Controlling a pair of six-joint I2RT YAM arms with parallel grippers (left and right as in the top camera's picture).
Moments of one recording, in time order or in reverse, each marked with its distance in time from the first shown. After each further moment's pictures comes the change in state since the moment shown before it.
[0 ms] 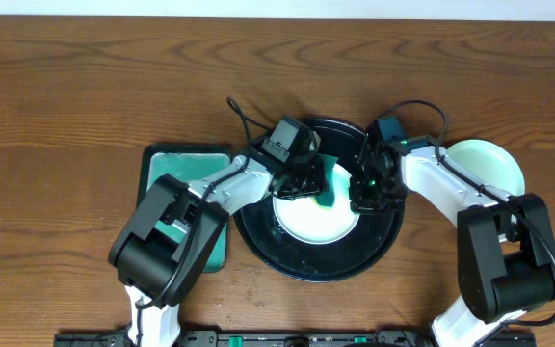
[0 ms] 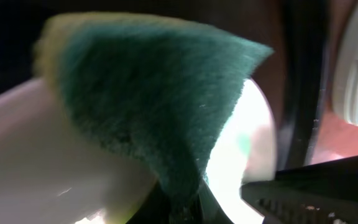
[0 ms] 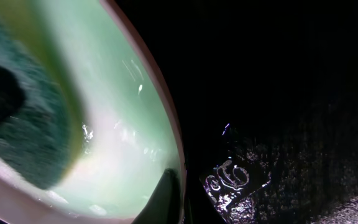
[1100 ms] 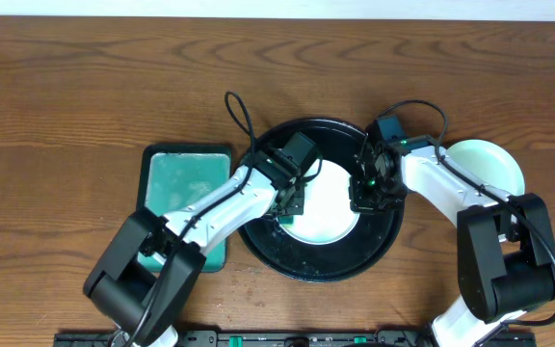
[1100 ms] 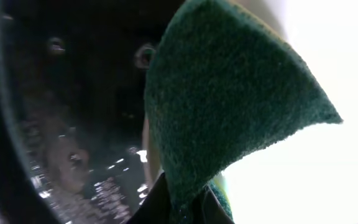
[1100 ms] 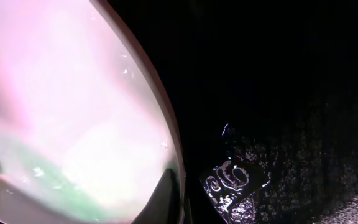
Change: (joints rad) left arm -0.084 -0.185 0.019 -0.556 -0.557 0.046; right arm 0.000 0.000 0.000 0.004 0.002 0.000
